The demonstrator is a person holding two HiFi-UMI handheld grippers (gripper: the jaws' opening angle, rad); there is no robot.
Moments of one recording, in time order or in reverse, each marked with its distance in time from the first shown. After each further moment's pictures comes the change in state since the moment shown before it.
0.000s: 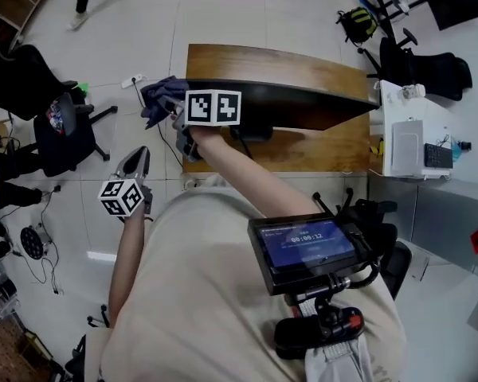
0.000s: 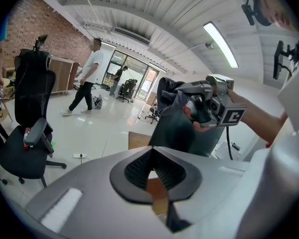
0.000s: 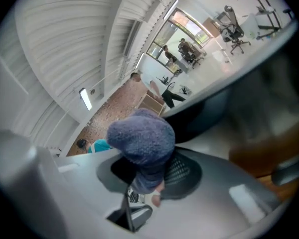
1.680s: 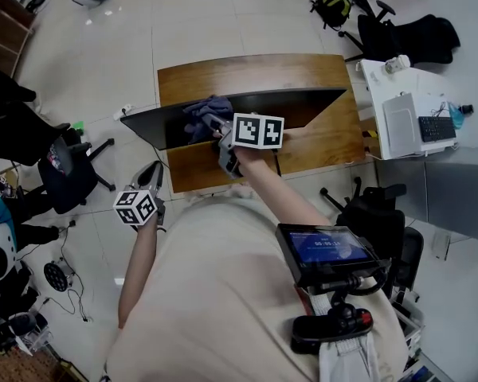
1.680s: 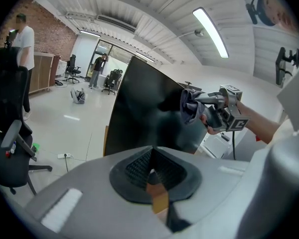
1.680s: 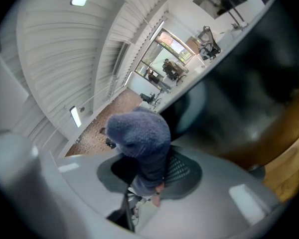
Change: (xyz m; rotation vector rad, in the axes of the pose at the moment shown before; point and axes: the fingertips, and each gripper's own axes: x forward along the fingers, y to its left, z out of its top) left arm 0.080 -0.094 -0.013 0.079 0.116 -0.118; right arm -0.184 -0.117 0.045 0.083 -0.185 -0.111
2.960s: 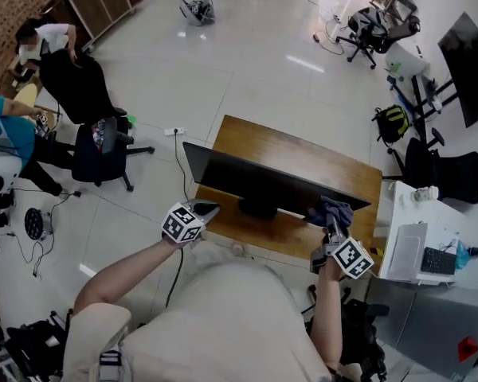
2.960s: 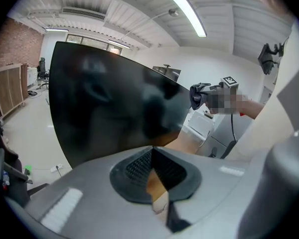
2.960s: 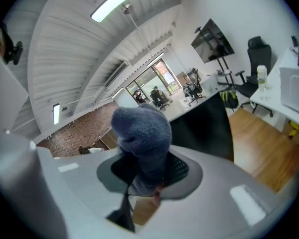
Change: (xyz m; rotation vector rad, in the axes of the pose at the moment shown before) left arm 0.059 -0.104 -0.031 0.237 0.170 -0.151; right arm -0.242 -0.125 0.080 -0.157 -0.269 -0.280
